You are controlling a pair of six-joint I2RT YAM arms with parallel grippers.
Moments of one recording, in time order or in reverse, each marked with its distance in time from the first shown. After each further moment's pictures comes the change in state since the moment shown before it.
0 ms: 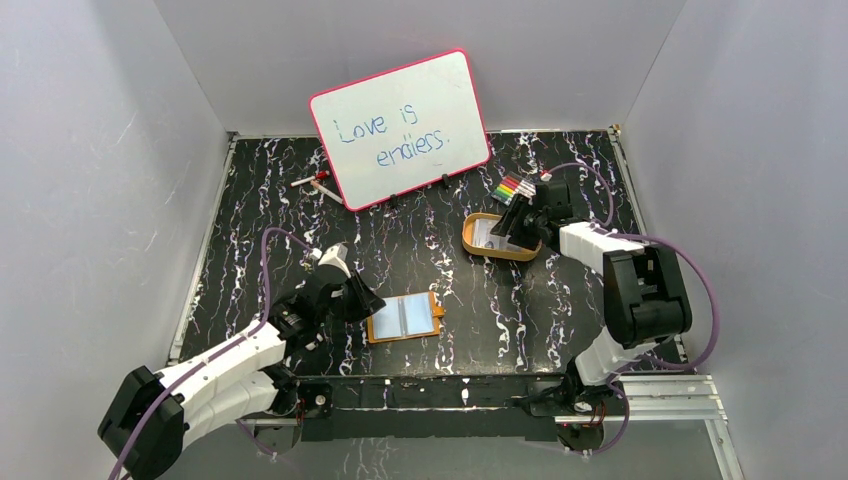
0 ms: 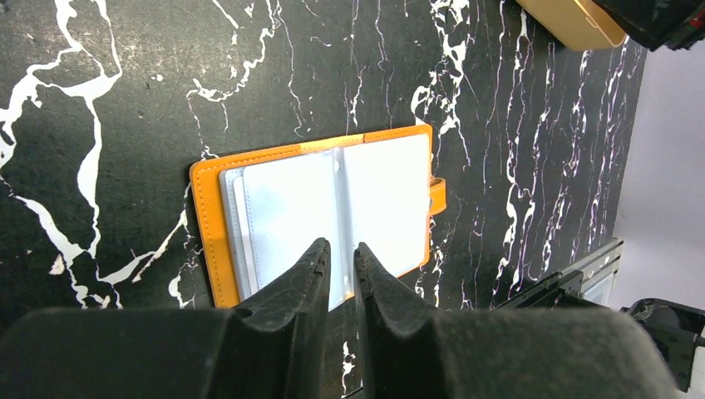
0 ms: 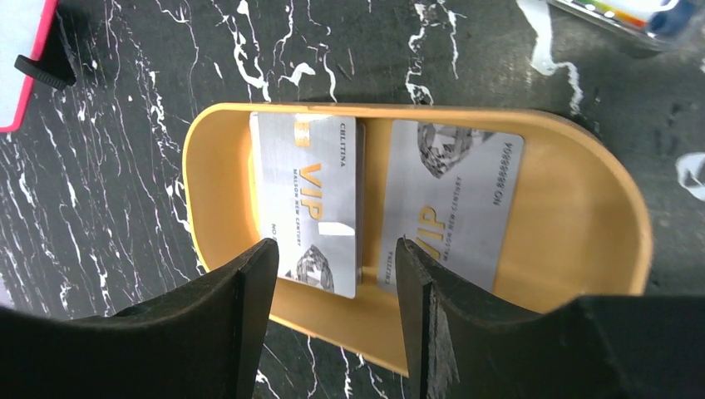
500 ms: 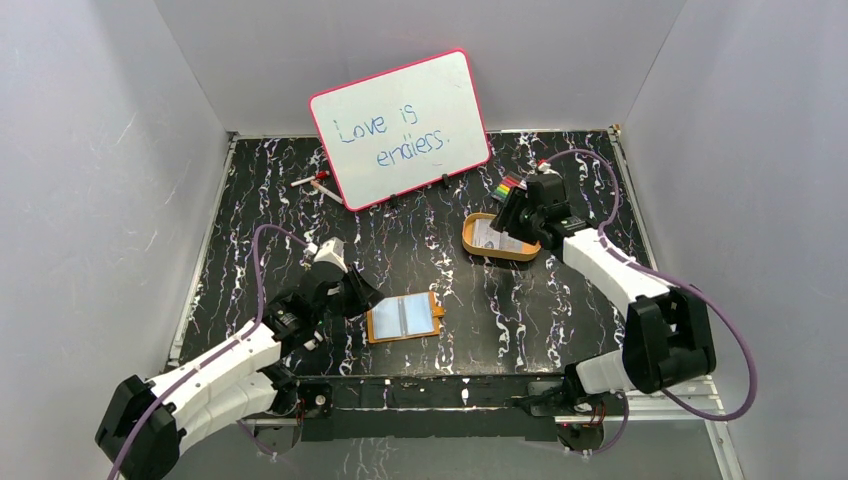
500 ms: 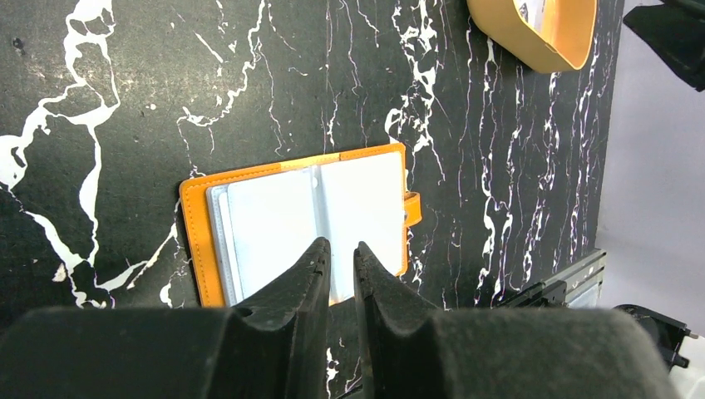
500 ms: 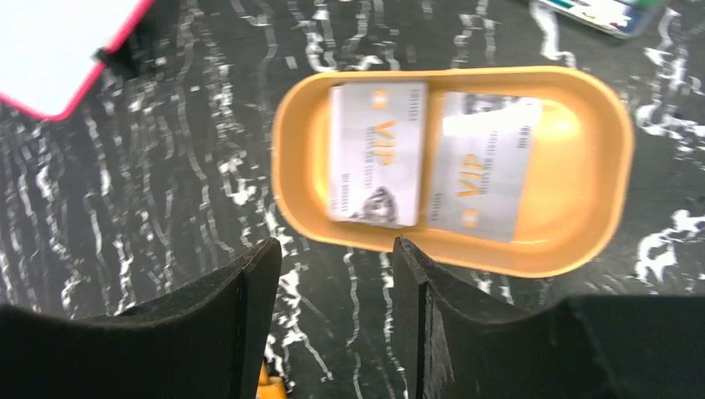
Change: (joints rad) left arm 0.000 -0.048 0.038 -0.031 -0.031 0.006; right arm 0.173 -0.236 0.052 -0.178 0.195 0.023
